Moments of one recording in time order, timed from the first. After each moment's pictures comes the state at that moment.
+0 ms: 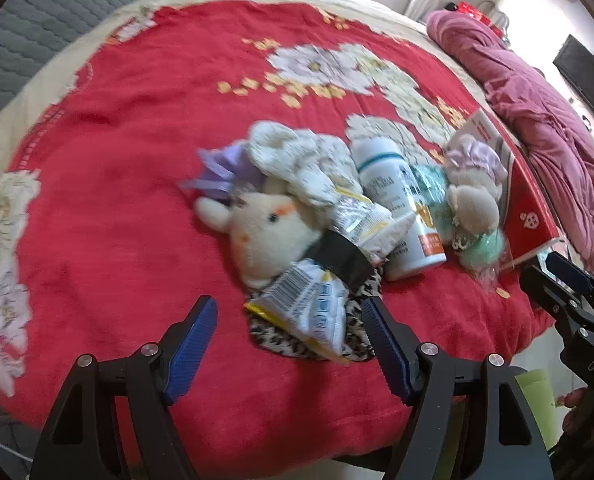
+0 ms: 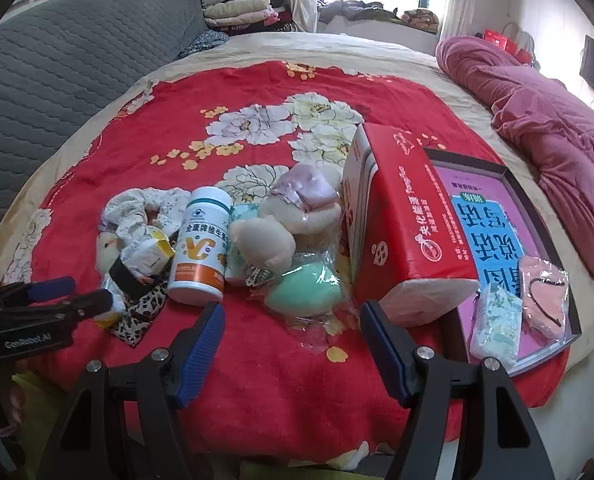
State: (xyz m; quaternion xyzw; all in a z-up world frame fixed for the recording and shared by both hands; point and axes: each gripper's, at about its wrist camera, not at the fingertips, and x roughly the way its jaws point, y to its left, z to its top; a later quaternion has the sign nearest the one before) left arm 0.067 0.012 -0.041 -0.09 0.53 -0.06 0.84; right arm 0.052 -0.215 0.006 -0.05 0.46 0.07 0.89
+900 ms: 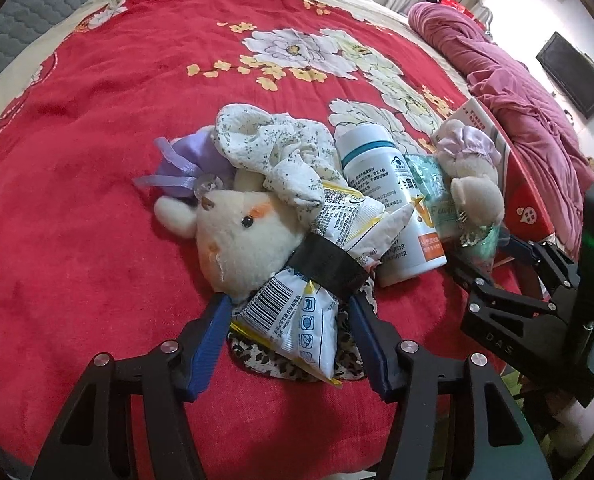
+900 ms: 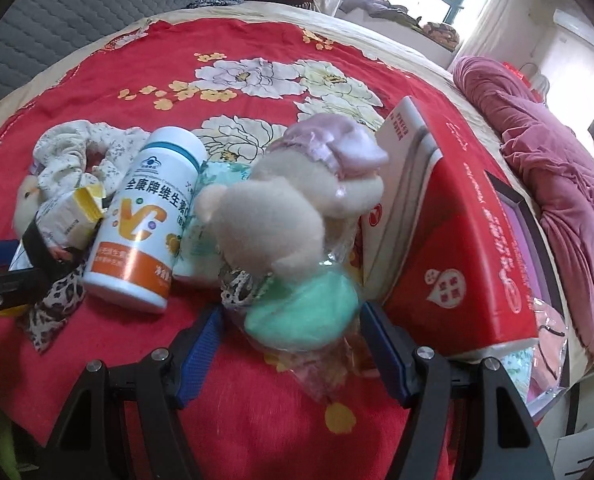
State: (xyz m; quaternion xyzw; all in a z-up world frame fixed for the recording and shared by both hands) left arm 0.085 0.011 -0.061 -0.11 0.54 -0.10 0.83; right arm 0.101 -0.186 -0.062 -0.17 0.47 0.04 0.86
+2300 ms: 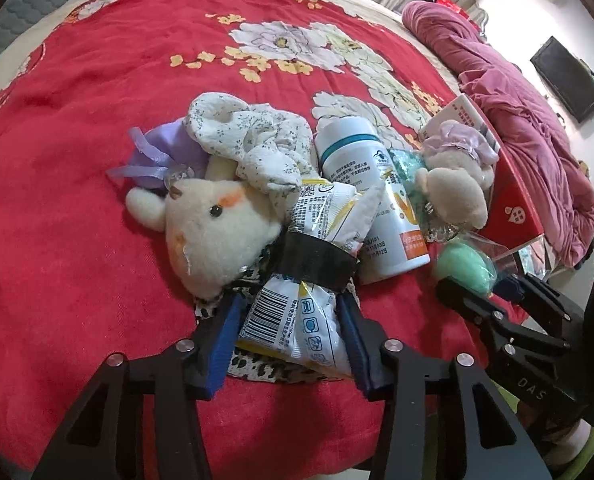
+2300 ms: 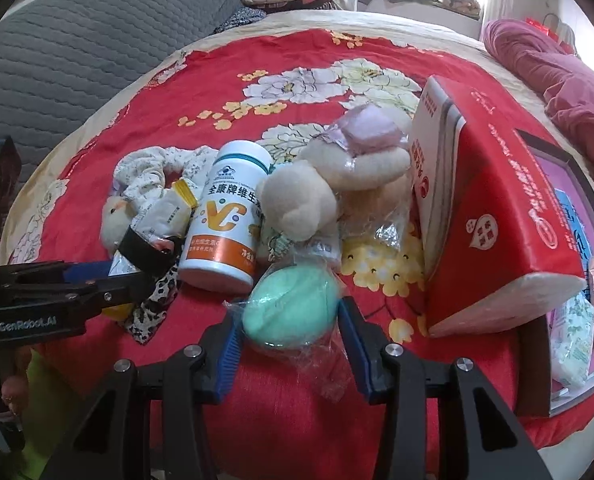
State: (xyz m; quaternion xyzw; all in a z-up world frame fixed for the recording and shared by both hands) left arm 0.086 0.005 -0.063 -0.12 0.54 -0.12 0.82; right arm 0.073 -0.197 -0.046 -0.05 0.48 0.15 0.86
